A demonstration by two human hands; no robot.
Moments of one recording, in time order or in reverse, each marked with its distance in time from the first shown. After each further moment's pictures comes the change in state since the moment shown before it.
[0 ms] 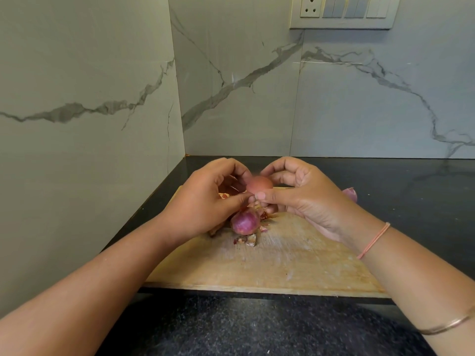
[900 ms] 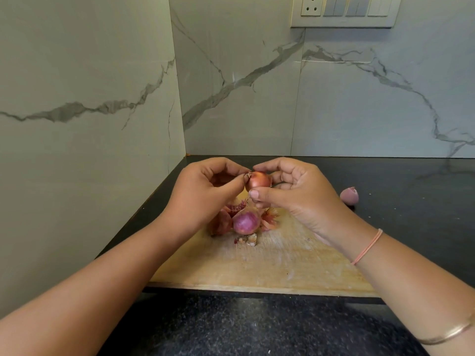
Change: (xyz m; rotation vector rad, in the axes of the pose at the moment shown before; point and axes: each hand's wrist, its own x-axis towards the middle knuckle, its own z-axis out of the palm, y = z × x) left_hand 0.001 0.003 0.004 -0.224 0.215 -0.116; right_hand 0.000 0.003 0.011 -0.079 0.075 -0.138
